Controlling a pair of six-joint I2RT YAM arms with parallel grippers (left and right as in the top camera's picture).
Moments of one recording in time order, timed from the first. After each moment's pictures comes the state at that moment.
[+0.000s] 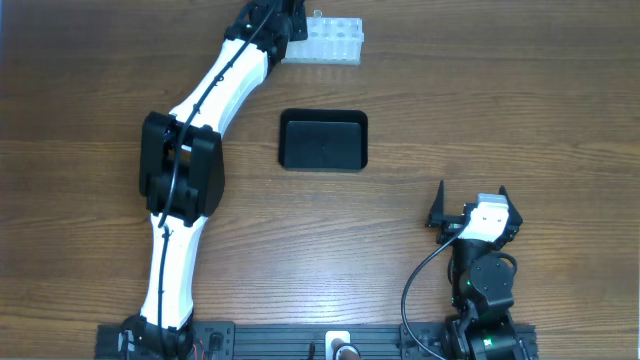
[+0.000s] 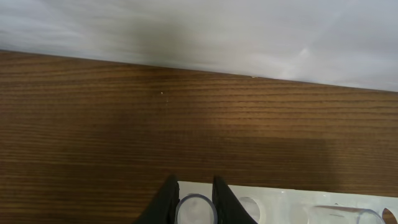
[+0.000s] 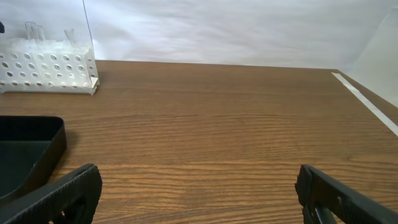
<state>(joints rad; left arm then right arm) -0.35 2.40 2.07 -0.38 -0.22 -0.34 0.18 0.09 0.01 -0.04 0.33 -0.05</state>
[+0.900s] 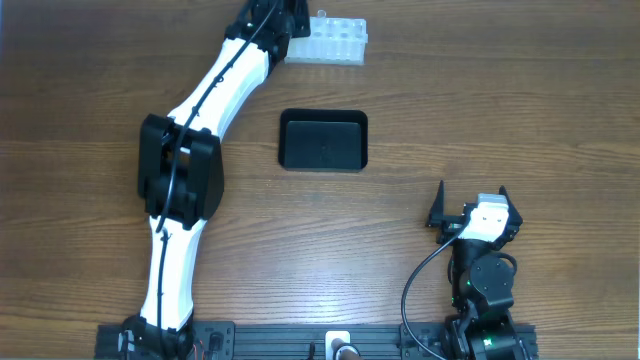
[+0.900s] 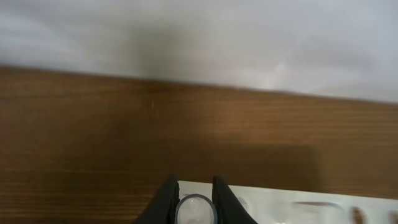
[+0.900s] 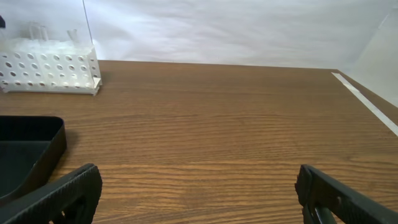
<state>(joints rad) -0.37 2.36 2.07 -0.37 -0.22 -0.34 0.18 0.09 0.01 -0.04 0.33 -0.05</state>
